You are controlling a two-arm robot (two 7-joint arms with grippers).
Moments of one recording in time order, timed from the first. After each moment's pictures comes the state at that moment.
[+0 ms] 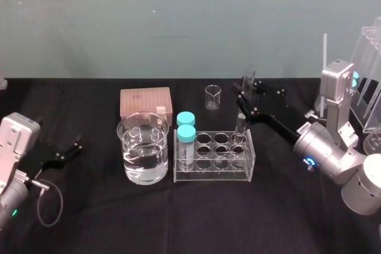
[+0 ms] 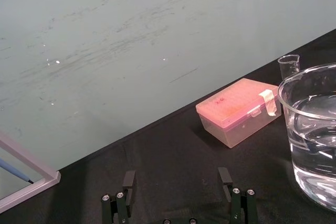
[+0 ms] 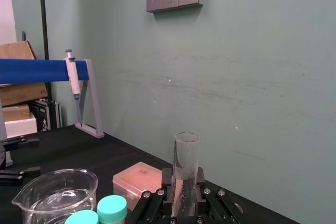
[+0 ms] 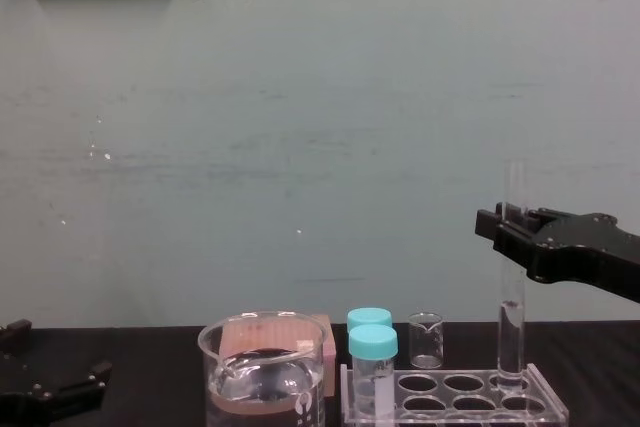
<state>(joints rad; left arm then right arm) -0.20 0.60 0.45 -1.41 -0.25 -0.12 0.03 0.35 0.35 -0.30 -1.28 0.40 -0.22 0.50</state>
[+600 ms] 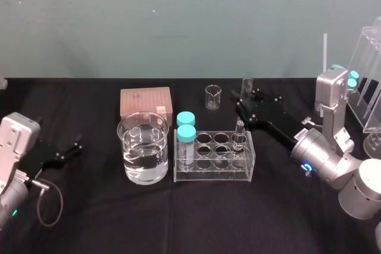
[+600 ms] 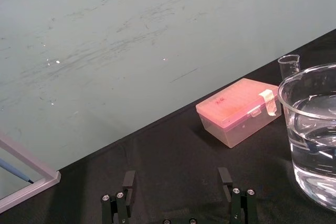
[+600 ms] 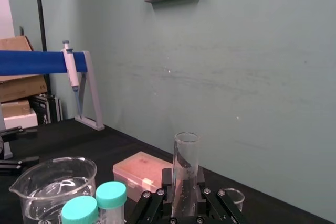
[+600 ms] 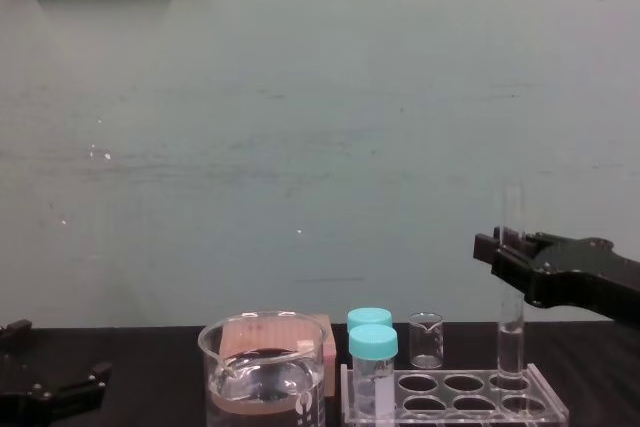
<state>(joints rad) -0.20 0.60 0.45 -1.41 -0.25 -0.12 0.03 0.36 0.33 -0.30 -1.23 0.40 -0.23 0.51</state>
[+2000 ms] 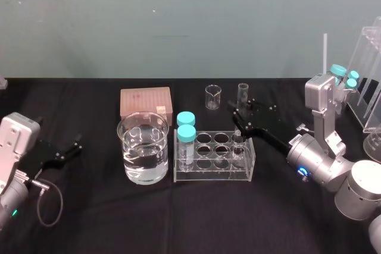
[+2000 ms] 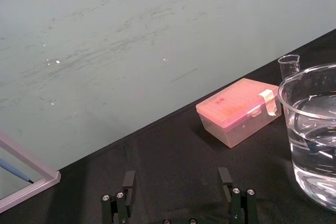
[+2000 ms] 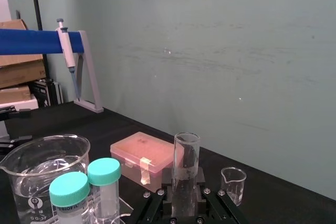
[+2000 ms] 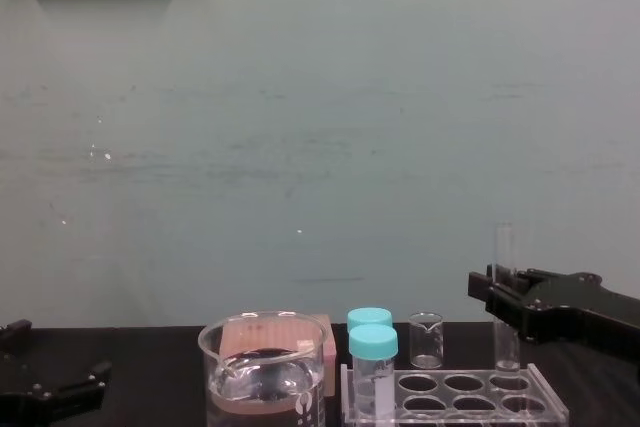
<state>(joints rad) -0.20 0.60 0.45 -1.41 -0.25 -0.12 0.03 0.40 0.31 -0.32 -1.13 0.37 -0.22 0.54</state>
